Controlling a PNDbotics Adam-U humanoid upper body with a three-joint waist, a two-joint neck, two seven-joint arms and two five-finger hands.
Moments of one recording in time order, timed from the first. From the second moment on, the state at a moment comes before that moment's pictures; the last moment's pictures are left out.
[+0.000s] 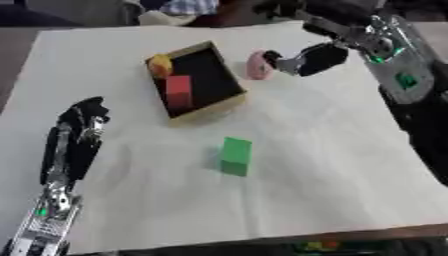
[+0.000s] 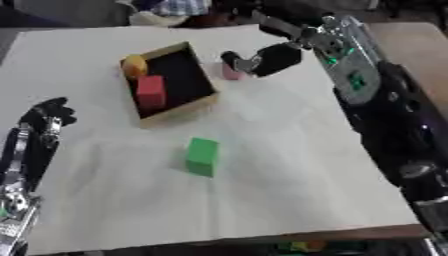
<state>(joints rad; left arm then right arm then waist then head) -0.15 0.21 -0.09 -1.68 -0.25 -0.06 0.21 -0.88 -0.43 0.33 -1.35 0.54 -0.41 0.54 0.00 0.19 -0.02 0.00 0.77</state>
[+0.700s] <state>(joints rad) -0.14 0.22 -0.09 -1.67 -0.25 -0.06 0.21 -0.86 -0.45 0.48 -1.36 0.46 -0.41 0.75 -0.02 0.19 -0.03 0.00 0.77</state>
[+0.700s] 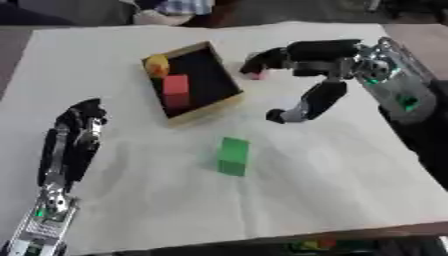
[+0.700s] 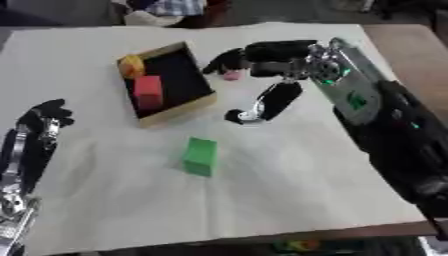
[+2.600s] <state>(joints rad) -0.14 0.22 -0.09 -1.67 -0.25 -0.06 0.20 -0.87 -0.36 0.61 -1.14 0.52 -0.45 0.71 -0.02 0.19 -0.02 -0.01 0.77</state>
